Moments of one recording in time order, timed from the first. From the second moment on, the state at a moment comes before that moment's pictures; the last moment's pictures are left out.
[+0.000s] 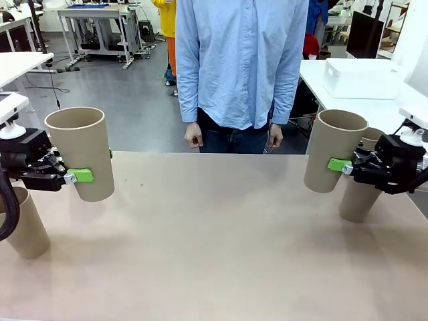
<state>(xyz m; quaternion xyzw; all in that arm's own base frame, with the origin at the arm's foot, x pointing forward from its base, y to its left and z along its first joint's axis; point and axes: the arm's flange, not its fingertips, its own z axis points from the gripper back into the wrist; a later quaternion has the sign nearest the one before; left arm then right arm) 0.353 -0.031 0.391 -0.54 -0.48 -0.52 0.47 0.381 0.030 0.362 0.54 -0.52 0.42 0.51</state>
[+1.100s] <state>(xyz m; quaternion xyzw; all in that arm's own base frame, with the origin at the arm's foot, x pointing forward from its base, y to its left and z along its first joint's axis) 0.353 -0.031 0.388 -0.53 -0.48 -0.52 0.47 0.380 0.030 0.359 0.55 -0.52 0.42 0.51</state>
